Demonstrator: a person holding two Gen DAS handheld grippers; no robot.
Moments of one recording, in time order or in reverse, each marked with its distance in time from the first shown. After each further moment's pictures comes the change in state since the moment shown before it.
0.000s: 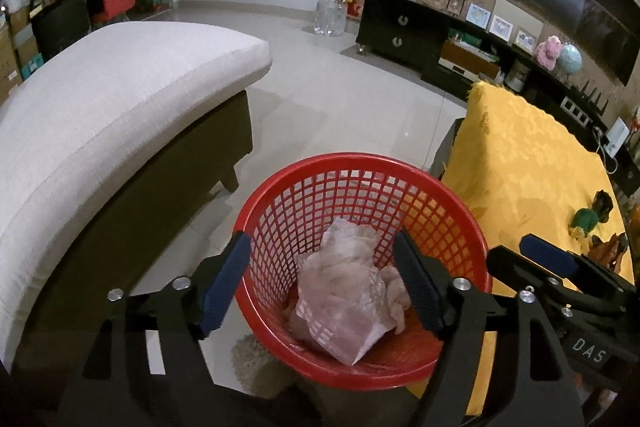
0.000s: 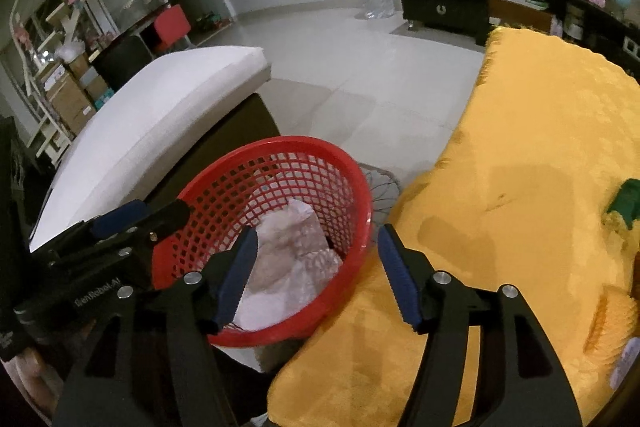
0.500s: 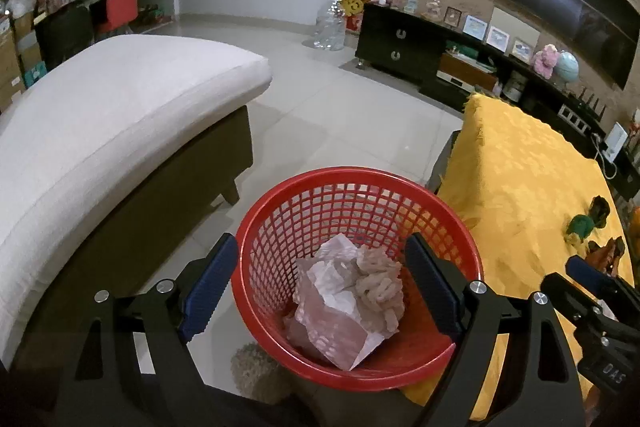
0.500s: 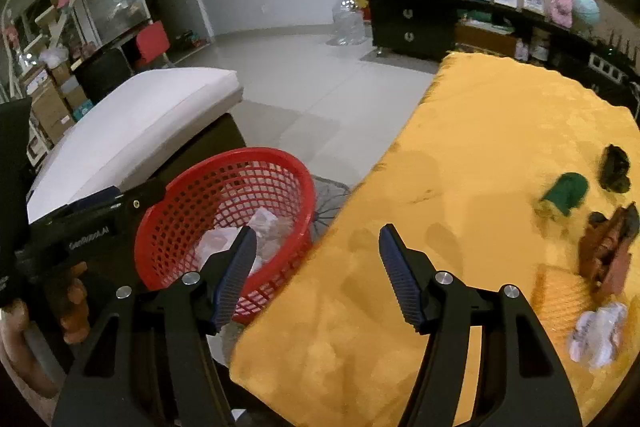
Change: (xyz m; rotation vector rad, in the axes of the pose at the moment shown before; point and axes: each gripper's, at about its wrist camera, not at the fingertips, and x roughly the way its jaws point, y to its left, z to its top) left arm -0.010 -0.008 0.000 0.008 -0.051 0.001; right arm -0.046 -0.015 -0.023 -0.017 -0.098 -0.119
